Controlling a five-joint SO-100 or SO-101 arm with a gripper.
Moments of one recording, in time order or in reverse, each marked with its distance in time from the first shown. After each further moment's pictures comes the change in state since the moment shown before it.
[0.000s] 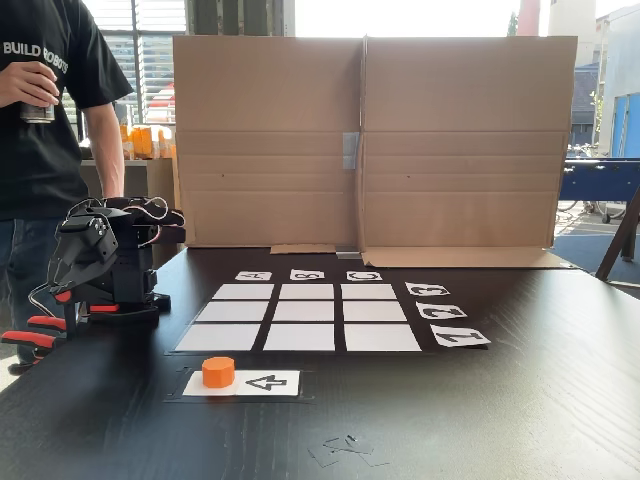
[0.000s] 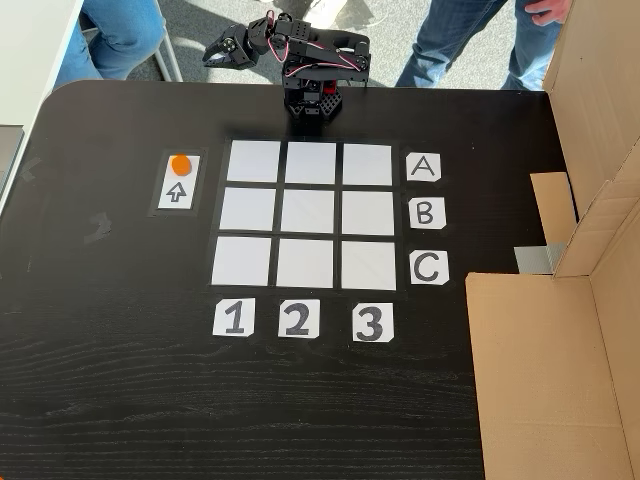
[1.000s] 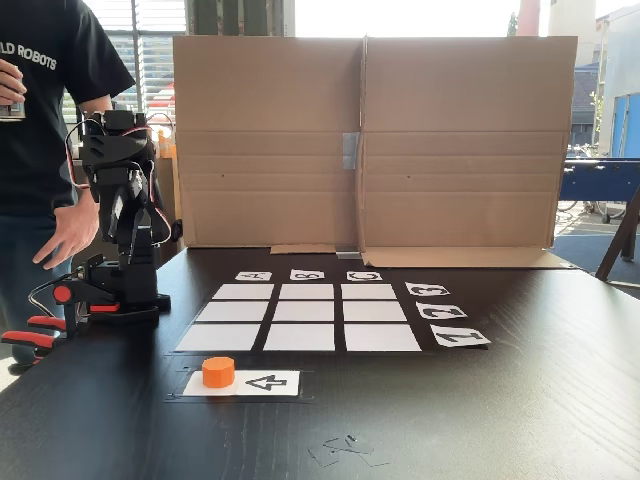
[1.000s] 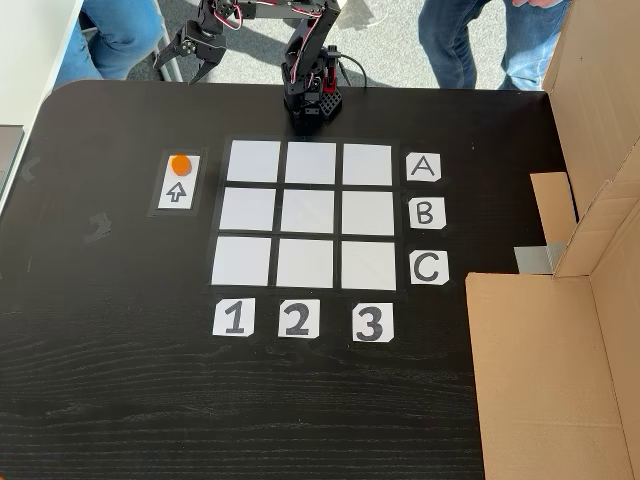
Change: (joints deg) arm -20.7 -60.3 -59.9 30.5 2.7
